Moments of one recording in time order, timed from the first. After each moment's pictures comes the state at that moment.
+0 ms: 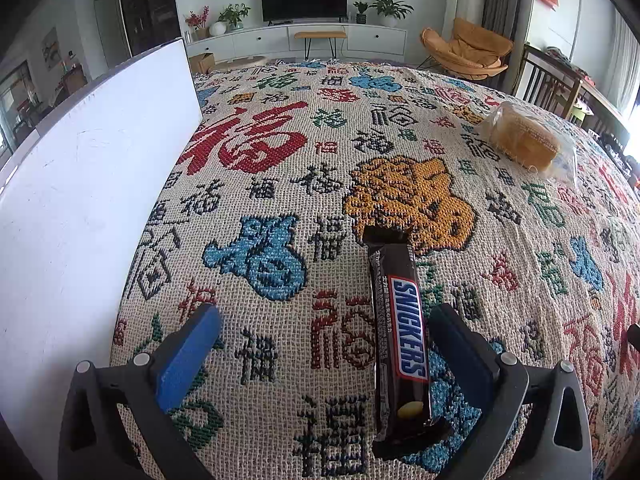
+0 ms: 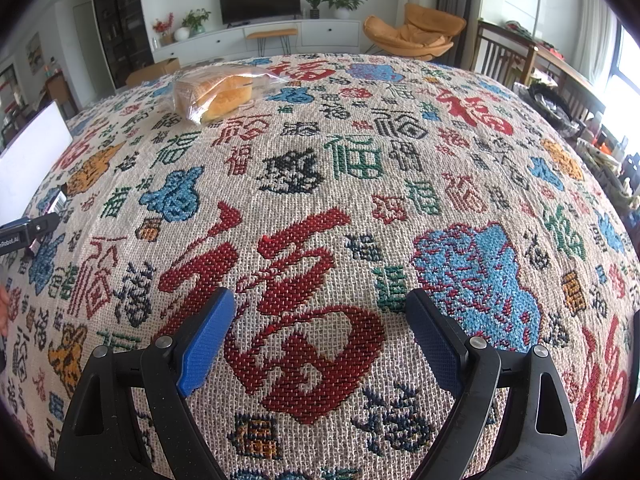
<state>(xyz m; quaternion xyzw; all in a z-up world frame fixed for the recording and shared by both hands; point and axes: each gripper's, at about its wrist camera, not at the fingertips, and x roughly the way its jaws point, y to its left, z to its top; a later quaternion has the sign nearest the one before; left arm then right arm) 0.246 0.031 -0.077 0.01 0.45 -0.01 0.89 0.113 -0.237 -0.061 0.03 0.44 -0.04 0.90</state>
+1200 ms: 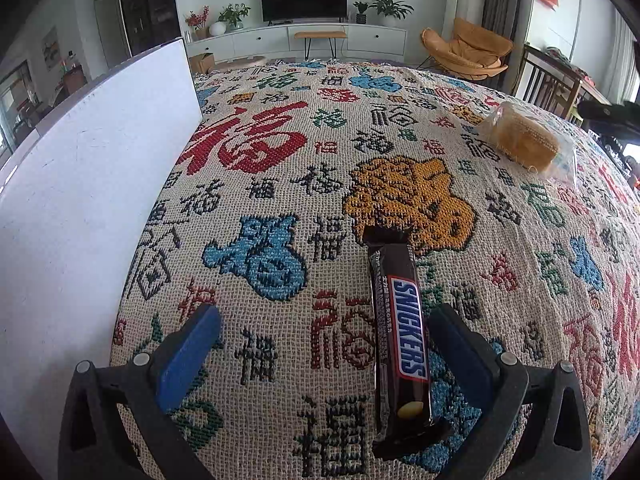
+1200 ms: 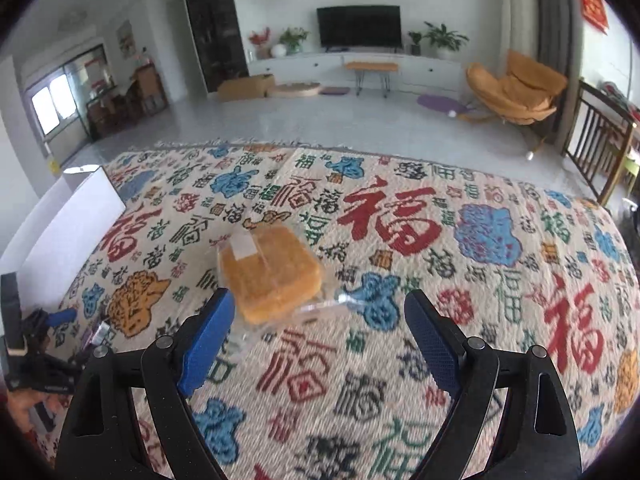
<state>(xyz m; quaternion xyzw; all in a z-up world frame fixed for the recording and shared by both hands) 0.246 0.031 -0.077 0.01 0.45 -0.01 0.89 0.316 -0.235 0.016 0.00 0.40 0.15 0.90</state>
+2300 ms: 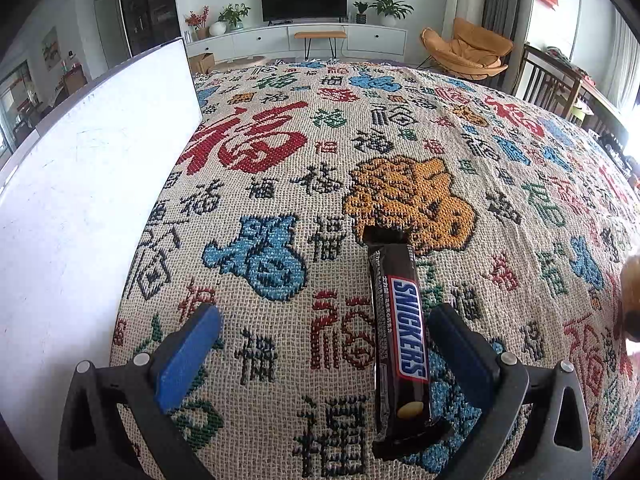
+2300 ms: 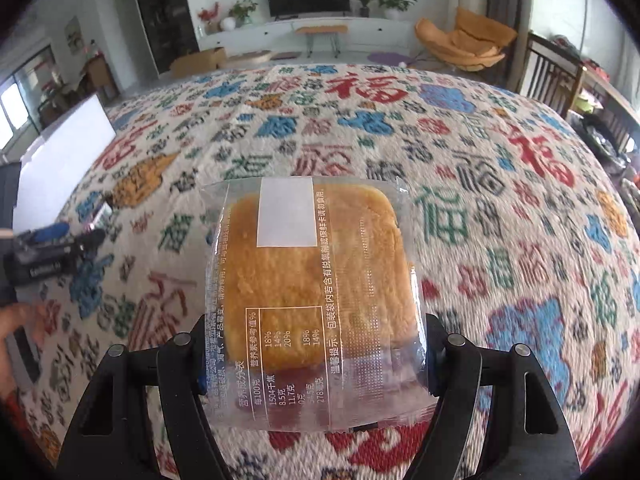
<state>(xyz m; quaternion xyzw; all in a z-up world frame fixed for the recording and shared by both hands) 0.246 0.031 -0.077 0.01 0.45 -0.01 0.89 0.140 -0.214 -0.061 0.01 0.45 0.04 0.89</state>
